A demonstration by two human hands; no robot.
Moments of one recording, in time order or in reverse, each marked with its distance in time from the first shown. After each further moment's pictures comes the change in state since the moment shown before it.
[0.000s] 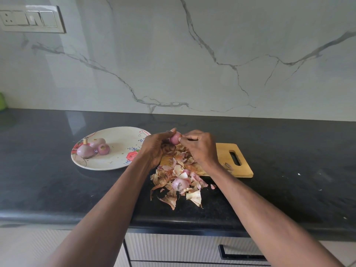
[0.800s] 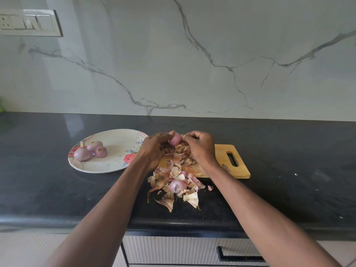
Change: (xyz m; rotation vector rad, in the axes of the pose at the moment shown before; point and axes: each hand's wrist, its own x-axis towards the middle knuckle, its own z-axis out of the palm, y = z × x) left_hand 0.001 -0.003 0.001 0.044 -0.070 0.045; right_hand 0.008 -0.004 0.000 0.102 0.067 0.256
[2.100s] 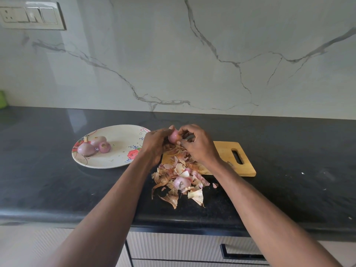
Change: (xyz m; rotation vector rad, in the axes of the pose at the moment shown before) left_hand 0.000 0.002 -0.001 0.025 0.134 0.025; right_hand 0.000 0.001 0.002 -0.270 -0.243 -0.328
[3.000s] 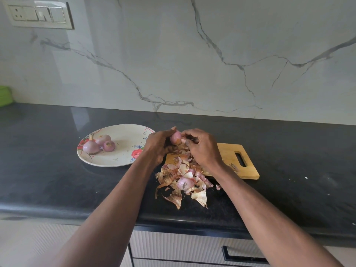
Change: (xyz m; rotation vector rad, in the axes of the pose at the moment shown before) left_hand 0.004 0.001 -0.005 0.000 0.026 -0.076; right_hand -0.006 -0.001 0.002 -0.020 0.058 -0.072
